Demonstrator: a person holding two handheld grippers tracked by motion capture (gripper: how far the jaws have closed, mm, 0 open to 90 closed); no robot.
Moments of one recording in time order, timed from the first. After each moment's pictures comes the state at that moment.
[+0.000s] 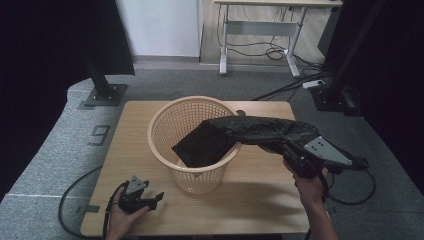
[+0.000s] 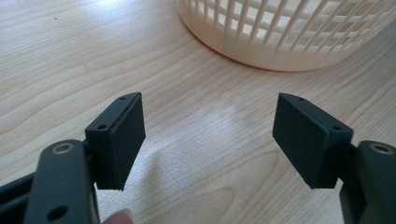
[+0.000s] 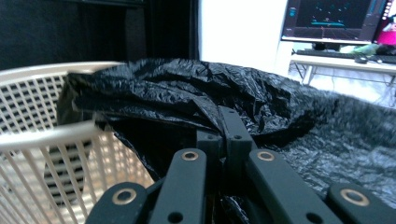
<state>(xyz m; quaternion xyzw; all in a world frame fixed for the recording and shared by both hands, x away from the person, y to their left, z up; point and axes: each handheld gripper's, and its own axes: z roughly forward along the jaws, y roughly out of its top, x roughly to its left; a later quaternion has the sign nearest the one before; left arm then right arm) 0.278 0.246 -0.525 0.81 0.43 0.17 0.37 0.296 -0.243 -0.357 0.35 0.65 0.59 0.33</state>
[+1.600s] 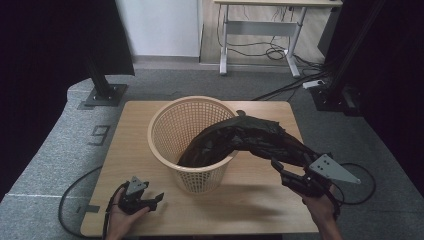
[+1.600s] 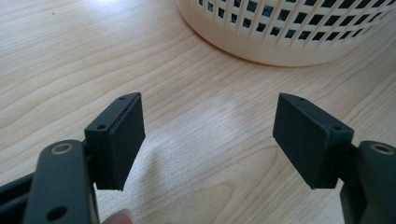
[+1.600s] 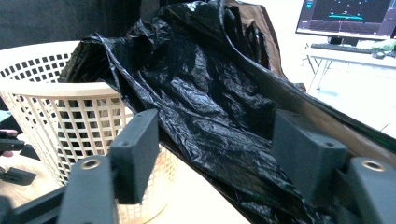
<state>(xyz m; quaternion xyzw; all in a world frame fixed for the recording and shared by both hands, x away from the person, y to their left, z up) 0.276 0.245 -0.525 0.81 0.43 0.17 0.37 0.258 -0.256 -0.372 0.34 0.67 0.58 0.32</state>
